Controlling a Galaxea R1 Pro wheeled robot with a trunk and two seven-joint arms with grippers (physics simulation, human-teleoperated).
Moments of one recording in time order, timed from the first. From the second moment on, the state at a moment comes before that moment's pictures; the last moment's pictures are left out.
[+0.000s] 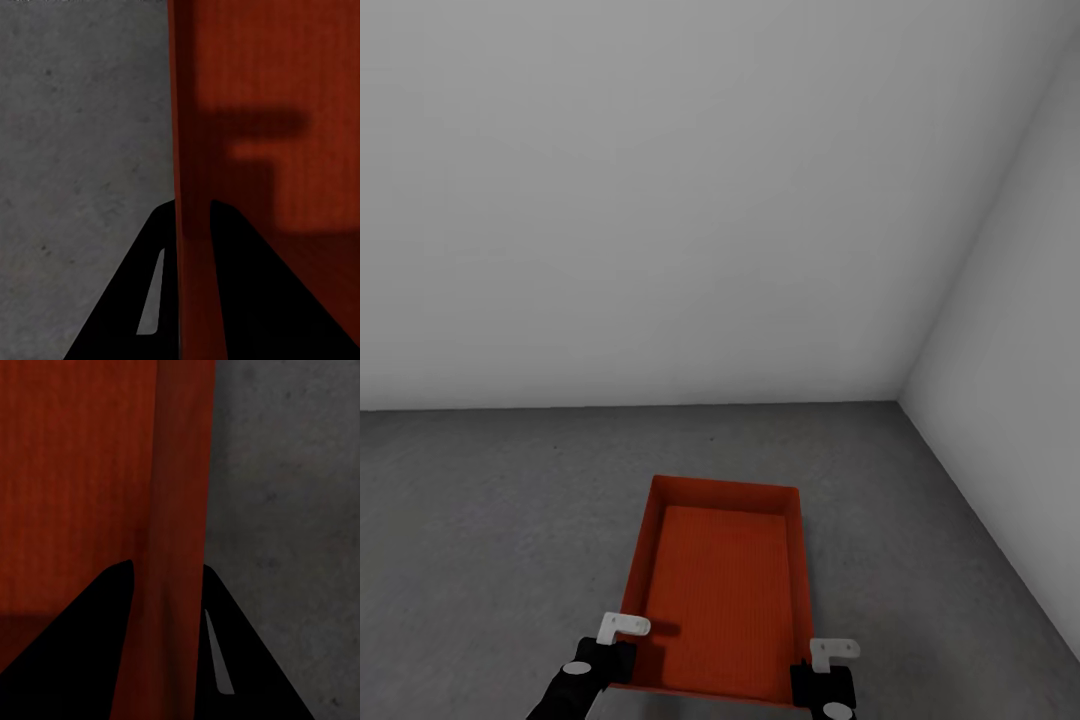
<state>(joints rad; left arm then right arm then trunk) -0.31 -0.06 -0.06 -0.70 -0.09 0.26 0.05 -0.39 0.06 0.56 -0.40 -0.46 -0.07 -0.38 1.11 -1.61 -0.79</state>
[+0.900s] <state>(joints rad) -0.31 -0.06 -0.06 -0.70 -0.09 0.26 0.05 -0.39 0.06 0.56 -0.40 -0.46 -0.07 -0.39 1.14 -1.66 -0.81</state>
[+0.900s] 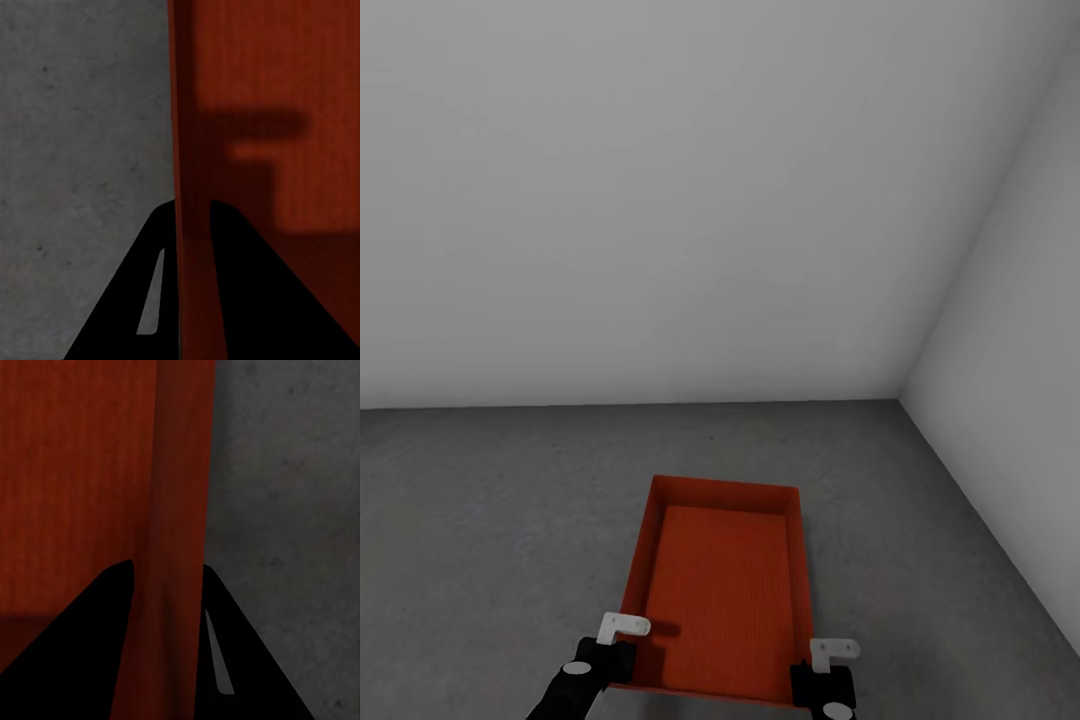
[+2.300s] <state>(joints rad) -0.31 -0.06 -0.06 -0.69 -0.09 0.26 0.05 -0.39 0.06 0.56 -0.40 -0.46 -0.06 -0.39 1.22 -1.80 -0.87</state>
